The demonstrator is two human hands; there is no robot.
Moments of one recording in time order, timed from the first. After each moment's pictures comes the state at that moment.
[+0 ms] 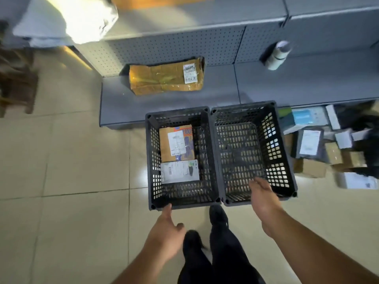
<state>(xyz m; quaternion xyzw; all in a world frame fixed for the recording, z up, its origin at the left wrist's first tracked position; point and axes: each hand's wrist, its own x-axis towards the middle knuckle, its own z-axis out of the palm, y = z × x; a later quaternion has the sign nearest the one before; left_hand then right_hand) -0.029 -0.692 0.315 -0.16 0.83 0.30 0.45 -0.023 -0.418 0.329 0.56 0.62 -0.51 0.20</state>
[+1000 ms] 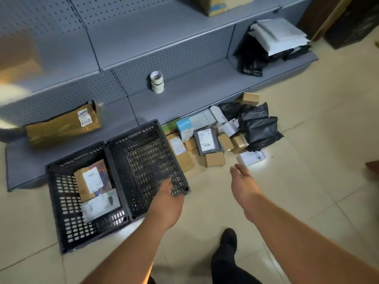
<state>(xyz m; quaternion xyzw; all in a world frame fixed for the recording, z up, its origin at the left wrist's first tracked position) 0.086 -0.253 0.410 0.02 0.83 0.35 0.43 0.185 -0.057 0.463 0.58 0.61 -0.54 0.09</state>
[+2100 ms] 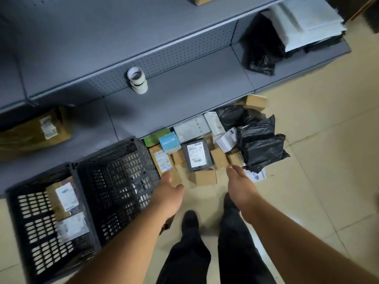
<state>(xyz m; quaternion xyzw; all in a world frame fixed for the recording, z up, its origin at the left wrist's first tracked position) -0.067 -0.005 0.336 -0.06 0.83 0.31 0.46 0.031 0.175 0.374 0.57 0.59 -0.53 0.19</state>
